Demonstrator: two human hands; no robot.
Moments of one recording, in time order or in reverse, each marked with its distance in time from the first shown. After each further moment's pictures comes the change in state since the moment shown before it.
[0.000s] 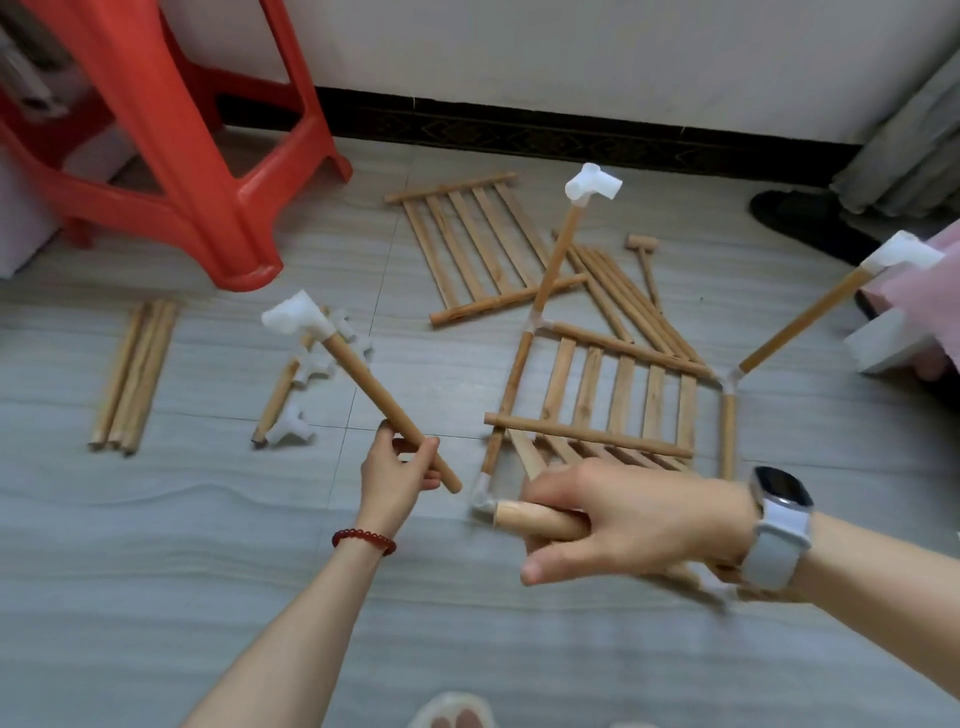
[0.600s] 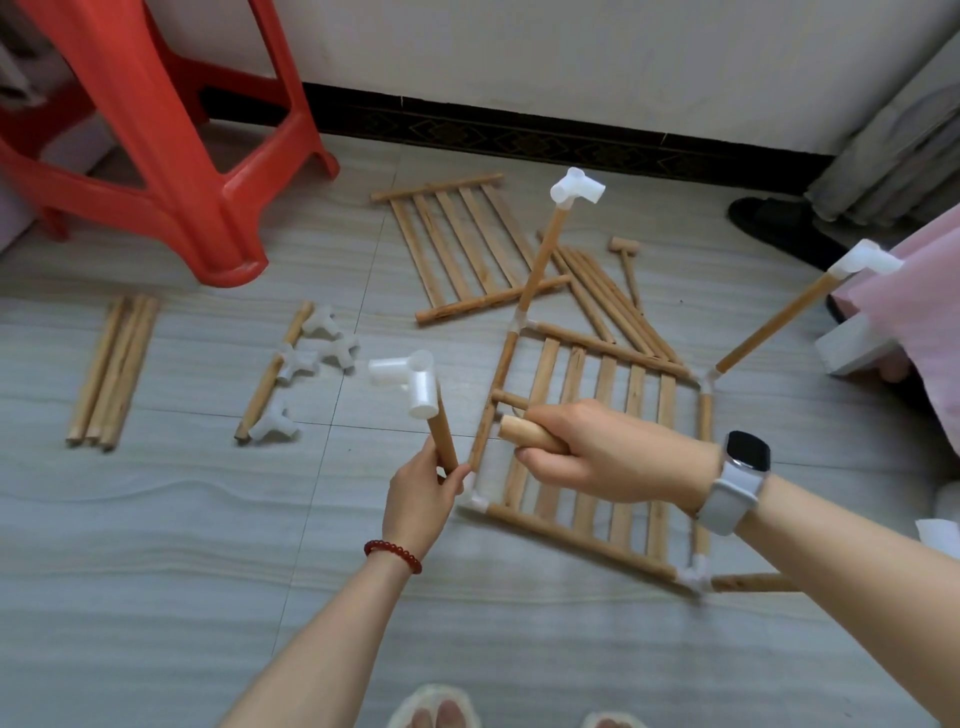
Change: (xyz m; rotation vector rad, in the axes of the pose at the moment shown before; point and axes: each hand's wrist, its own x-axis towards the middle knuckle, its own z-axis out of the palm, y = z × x) left_hand -0.028 -0.010 0.032 0.468 -0.113 0.291; right_hand 0.008 0.015 -0.013 -0.090 0.294 0.059
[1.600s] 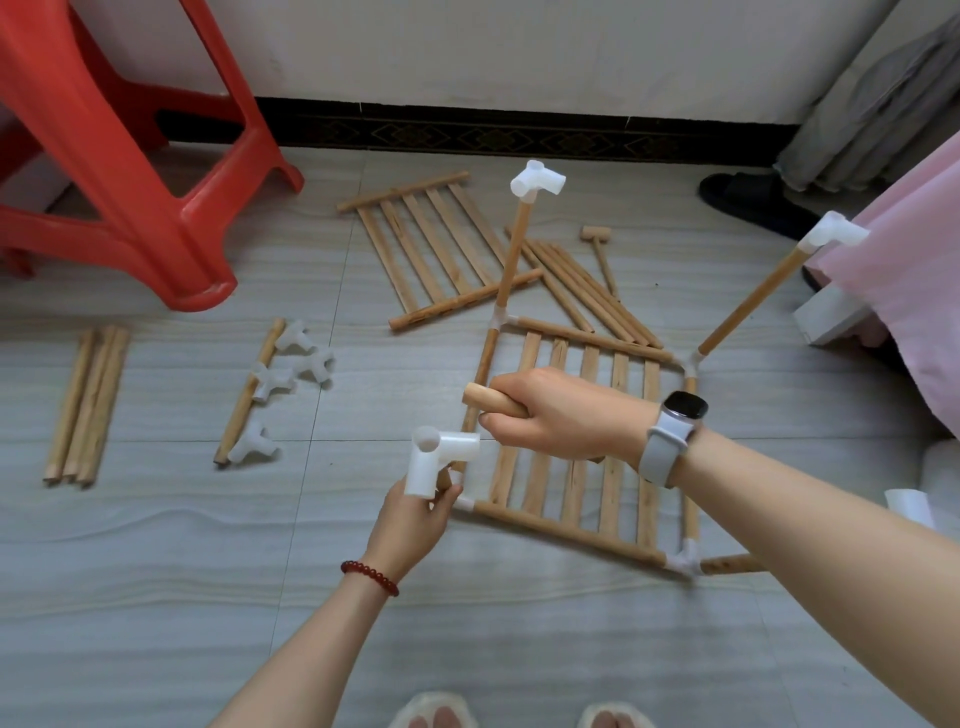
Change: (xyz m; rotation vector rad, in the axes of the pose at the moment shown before) left_hand -0.005 -0.003 0.011 -0.060 -0.182 -0.069; right_hand 0.014 0.021 -0.009 0.072 0.059 0.075
